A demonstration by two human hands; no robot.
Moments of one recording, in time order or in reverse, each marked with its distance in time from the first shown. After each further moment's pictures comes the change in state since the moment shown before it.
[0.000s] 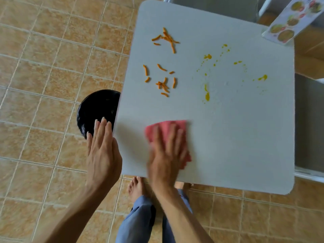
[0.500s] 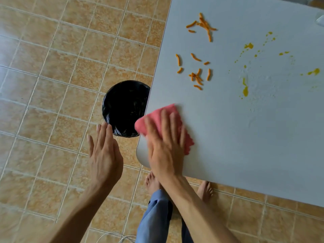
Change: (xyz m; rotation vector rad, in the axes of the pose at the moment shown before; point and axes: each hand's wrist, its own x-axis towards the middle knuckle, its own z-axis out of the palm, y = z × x) left_hand -0.014 -0.083 -0.010 0.122 0.000 -0.115; right_hand 0.001 -0.060 0.024 0.002 -0.122 -0.311
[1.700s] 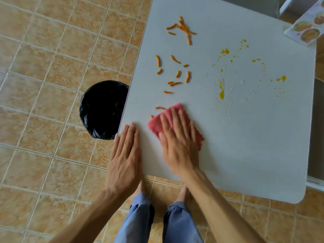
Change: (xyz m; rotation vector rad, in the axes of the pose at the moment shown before) left_hand -0.026 0.077 0.044 0.024 -0.046 0.388; right_hand 0.014 0.100 -0.032 -0.074 0.032 -0.106
